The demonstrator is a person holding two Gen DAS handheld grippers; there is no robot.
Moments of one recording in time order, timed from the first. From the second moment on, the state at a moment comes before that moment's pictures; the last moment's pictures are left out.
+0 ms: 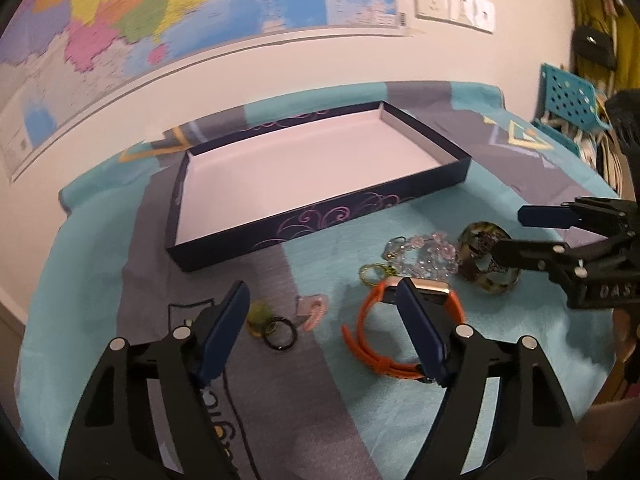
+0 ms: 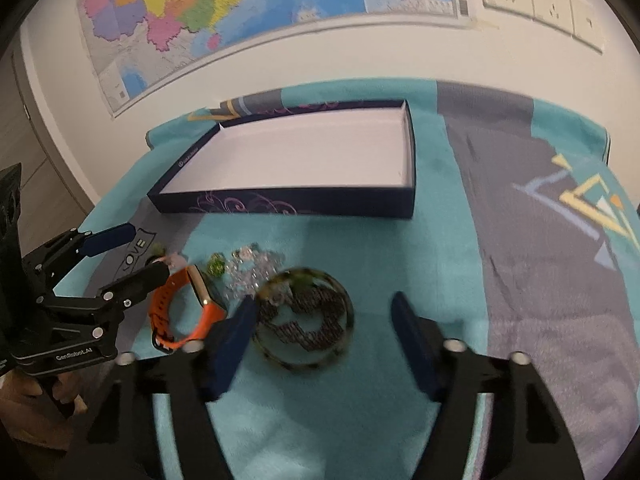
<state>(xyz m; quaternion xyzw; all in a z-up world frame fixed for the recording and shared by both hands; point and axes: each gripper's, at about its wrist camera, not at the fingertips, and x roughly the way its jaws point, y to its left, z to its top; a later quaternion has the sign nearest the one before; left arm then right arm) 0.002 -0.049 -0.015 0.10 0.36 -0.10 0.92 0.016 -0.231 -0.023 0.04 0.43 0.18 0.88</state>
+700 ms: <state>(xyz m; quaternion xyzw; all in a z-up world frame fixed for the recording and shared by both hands) 0.005 -0.042 -0.019 0.10 0.38 -0.17 0.91 0.018 -0.252 -0.026 0.10 0.44 0.21 0.87</state>
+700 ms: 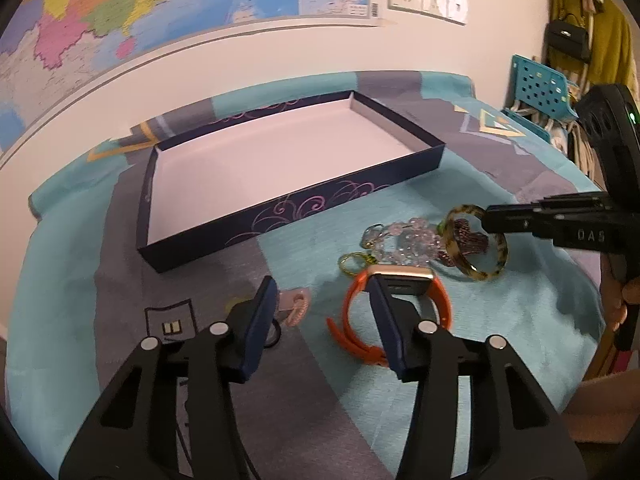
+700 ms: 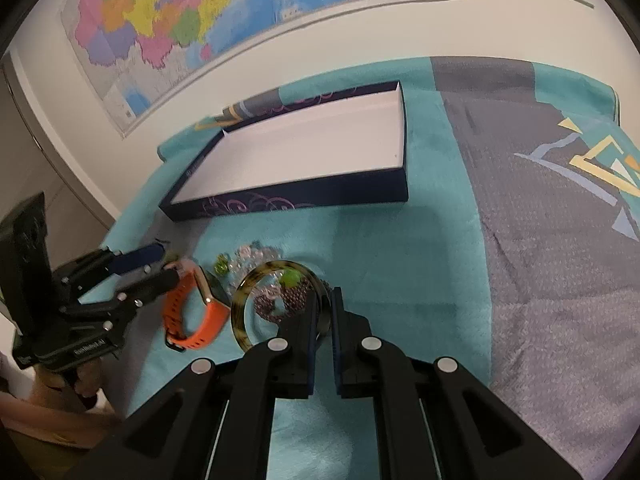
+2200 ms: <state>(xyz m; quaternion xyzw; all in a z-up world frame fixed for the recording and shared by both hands) 0.106 0.011 0.026 -0.02 0.39 -0.14 0.91 0.126 -0.234 0.021 0.06 0.39 0.22 0.89</state>
